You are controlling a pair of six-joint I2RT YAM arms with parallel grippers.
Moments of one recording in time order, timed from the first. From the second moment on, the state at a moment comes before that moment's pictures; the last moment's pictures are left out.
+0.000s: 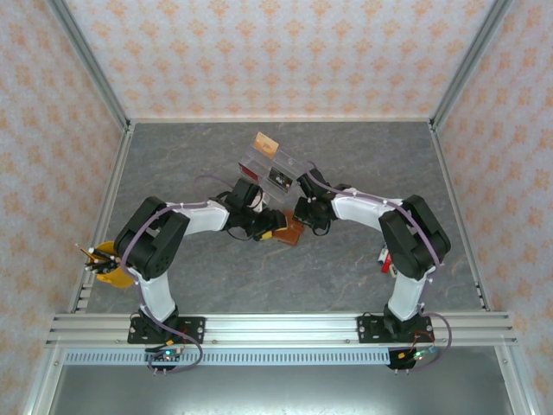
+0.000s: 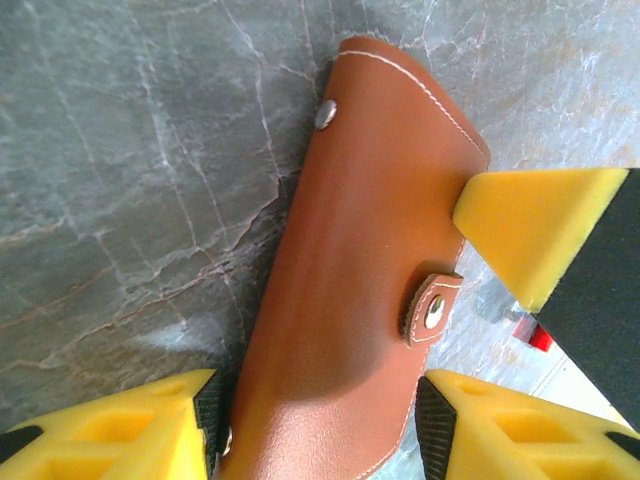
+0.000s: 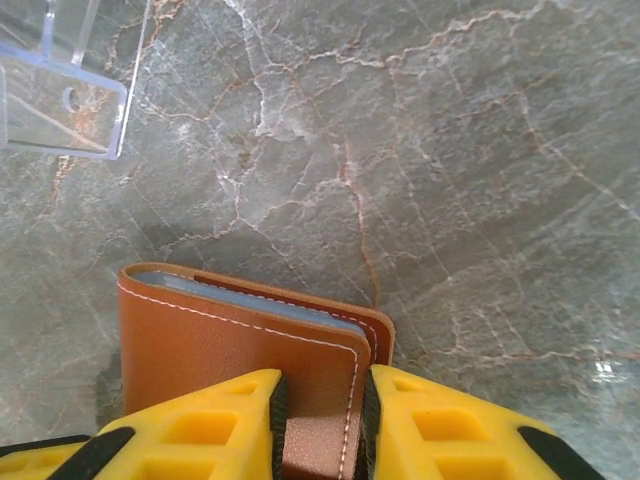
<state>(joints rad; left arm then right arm) -0.50 1.83 0.94 -0.11 0.58 -0.88 0.58 1.81 1.09 -0.43 -0.13 0.90</state>
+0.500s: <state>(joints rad) -0.49 1.86 0.91 0.06 0.66 -1.02 0.55 1.80 1.05 -0.33 -0.19 0.90</state>
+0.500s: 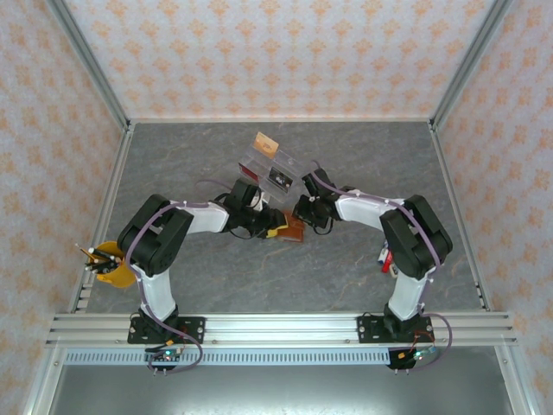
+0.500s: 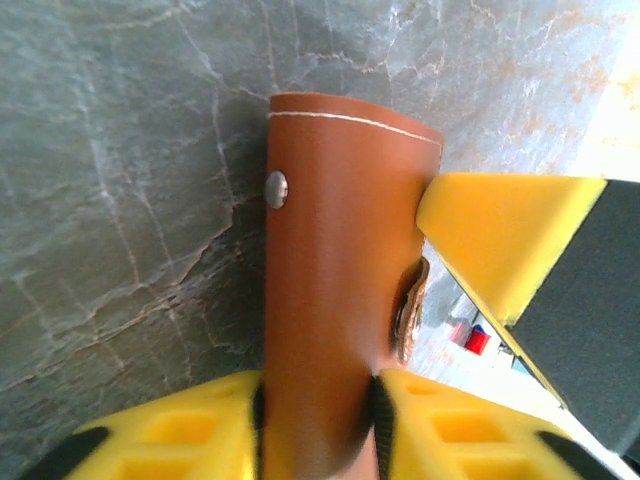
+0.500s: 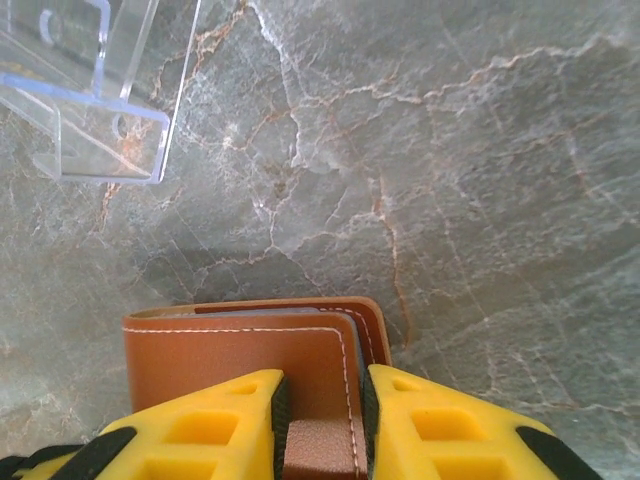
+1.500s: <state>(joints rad) -0.48 1.84 0.91 0.11 0.67 -0.98 0.58 1.73 1.05 -0.44 -0.24 0.84</state>
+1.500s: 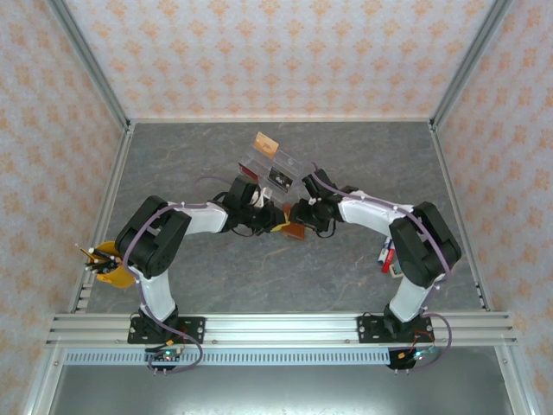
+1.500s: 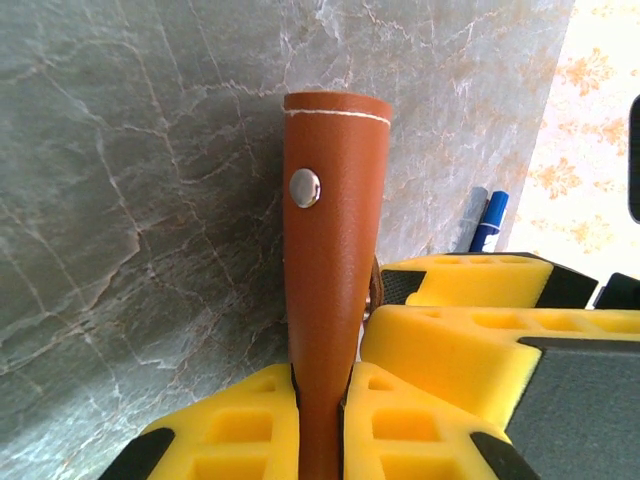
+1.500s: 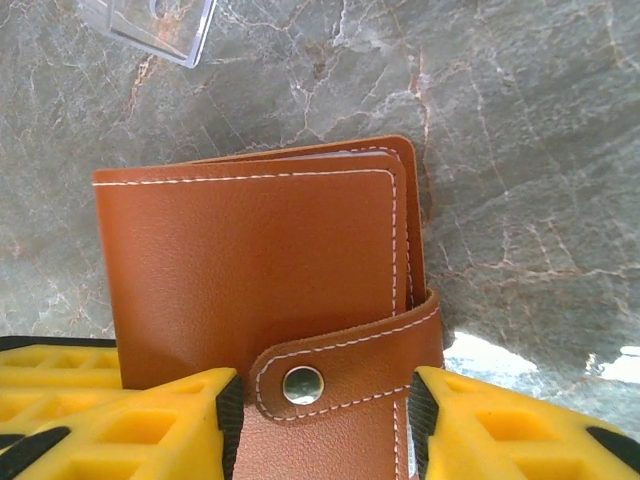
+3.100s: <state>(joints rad) -0.49 1.66 0.96 -0.29 0.39 -0.78 0.60 1.76 1.11 -0.60 -0.01 0.85</state>
